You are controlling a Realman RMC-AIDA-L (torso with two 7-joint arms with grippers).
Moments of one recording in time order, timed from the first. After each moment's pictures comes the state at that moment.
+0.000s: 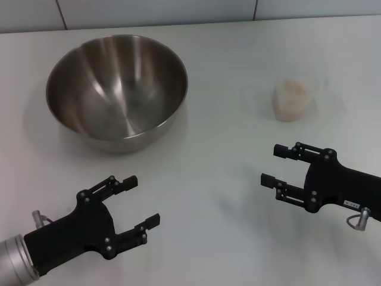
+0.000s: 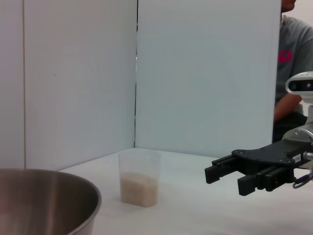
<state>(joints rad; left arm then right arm) -0.38 -2.04 -0.41 0.06 2.89 1.62 -0.46 0.38 2.05 -0.38 -0.25 -2.06 -1.58 0.68</state>
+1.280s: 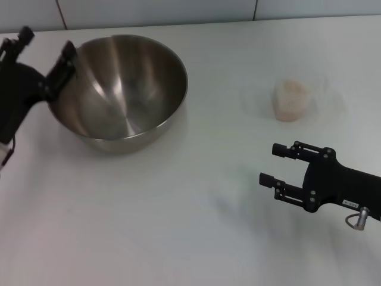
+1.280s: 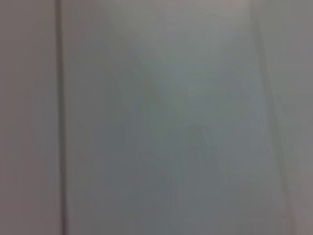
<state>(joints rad) -0.47 -2.06 -1.15 -0.07 2.87 1.44 -0.30 0.38 2.06 -0.38 -0.25 -2.06 -1.59 0.67</state>
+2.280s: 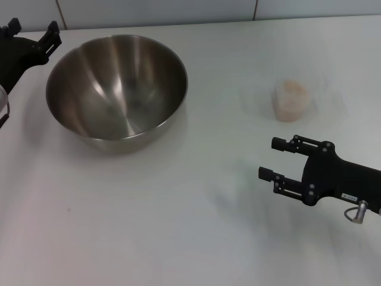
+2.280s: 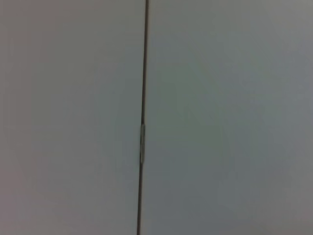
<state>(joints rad) -0.34 -1.96 -1.28 -0.77 2.89 0.49 -0.29 0.40 2.05 -0.38 -0.26 -2.06 -1.58 0.67</state>
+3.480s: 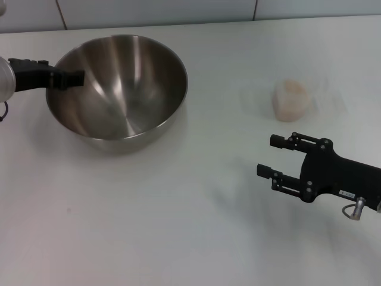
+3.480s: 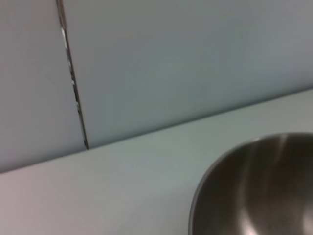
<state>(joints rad) -0.37 -2.06 -1.72 -1.30 2.53 -0.81 0.48 0.41 2.05 -0.37 -0.26 -2.06 -1.57 0.67</state>
